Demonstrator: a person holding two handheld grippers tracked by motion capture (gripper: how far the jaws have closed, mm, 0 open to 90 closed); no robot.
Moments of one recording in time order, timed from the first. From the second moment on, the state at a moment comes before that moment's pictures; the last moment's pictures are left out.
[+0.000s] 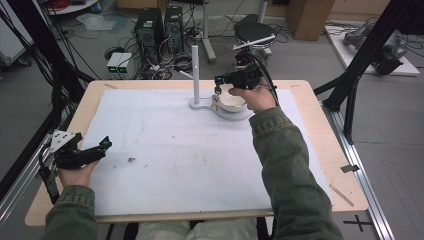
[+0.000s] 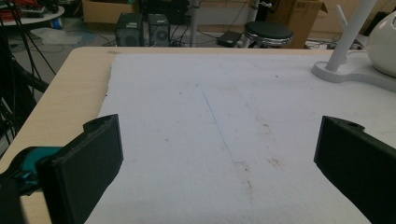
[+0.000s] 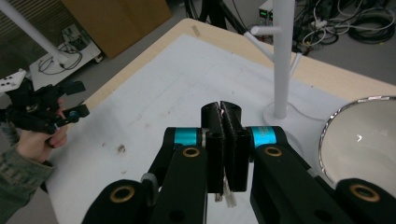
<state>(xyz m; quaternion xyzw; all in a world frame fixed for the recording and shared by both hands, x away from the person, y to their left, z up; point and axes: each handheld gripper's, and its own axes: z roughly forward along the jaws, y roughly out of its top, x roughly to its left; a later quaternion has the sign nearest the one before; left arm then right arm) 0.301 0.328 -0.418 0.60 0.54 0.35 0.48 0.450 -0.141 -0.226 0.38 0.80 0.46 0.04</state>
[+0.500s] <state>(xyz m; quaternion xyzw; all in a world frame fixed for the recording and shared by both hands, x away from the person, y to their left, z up) 0.301 0.328 -0.418 0.60 0.54 0.34 0.48 0.468 -0.120 -0.207 0.38 0.80 0.46 0.04</state>
